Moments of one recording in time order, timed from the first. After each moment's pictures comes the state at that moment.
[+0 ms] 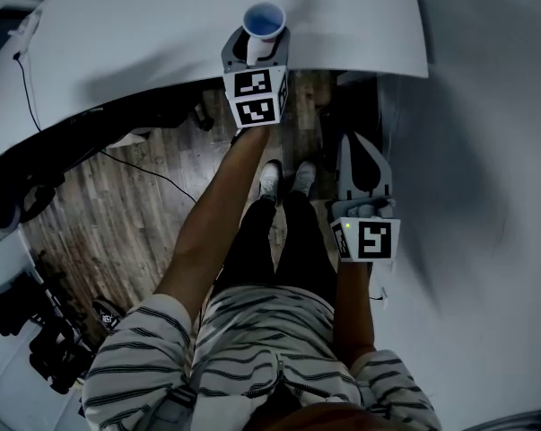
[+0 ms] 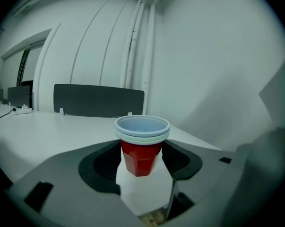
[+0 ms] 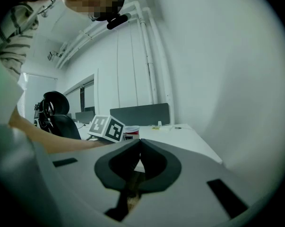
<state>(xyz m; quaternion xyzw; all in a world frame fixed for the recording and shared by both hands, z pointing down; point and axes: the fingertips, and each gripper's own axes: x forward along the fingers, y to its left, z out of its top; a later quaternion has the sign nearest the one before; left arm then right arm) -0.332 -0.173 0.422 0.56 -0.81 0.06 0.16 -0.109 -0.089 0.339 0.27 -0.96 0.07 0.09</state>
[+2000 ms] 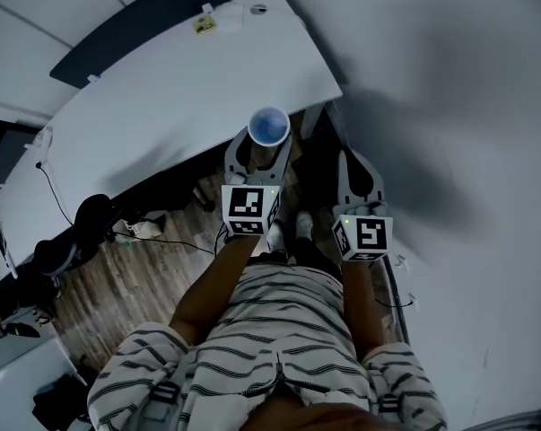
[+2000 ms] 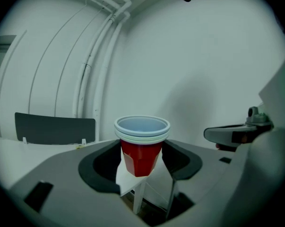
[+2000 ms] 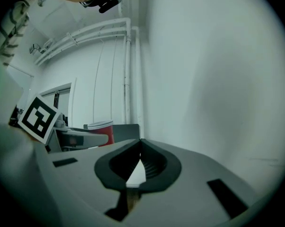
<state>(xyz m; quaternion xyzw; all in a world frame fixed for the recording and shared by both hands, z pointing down) -0.105 -0.094 0.221 0.74 -0.66 0.05 0.07 0.036 -0.093 0.212 0.43 -0.90 0.04 0.03</state>
